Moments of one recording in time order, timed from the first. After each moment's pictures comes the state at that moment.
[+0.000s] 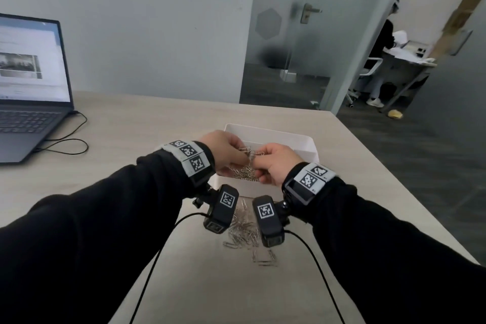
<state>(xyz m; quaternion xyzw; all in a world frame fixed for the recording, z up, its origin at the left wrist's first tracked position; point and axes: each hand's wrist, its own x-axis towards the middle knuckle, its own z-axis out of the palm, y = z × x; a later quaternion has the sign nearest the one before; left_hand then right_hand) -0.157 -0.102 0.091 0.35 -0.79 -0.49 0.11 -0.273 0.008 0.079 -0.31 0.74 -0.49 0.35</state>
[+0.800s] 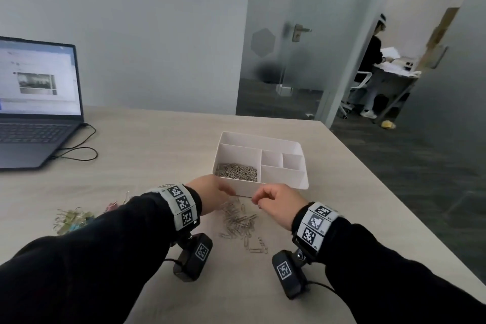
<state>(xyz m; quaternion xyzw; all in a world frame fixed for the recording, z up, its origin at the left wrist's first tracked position) -0.106 -0.043 0.060 0.36 -0.88 -0.31 0.03 -0.253 0.096 0.052 -0.47 0.80 -0.30 0.22</state>
